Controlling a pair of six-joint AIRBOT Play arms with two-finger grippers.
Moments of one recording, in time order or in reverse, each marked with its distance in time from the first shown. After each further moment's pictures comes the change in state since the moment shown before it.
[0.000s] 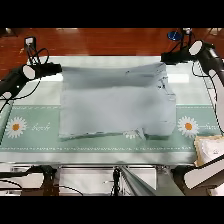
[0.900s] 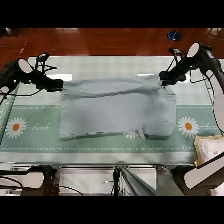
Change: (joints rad) left arm 0.029 -0.044 0.103 -0.010 -0.639 0.070; right arm 0.000 -0.038 -0.001 -0.027 0.529 0.016
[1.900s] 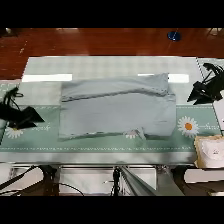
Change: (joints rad) left arm 0.490 0.338 -0.442 -0.148 -0.445 0.153; right arm -0.362 0.273 -0.258 0.089 0.367 -0.058
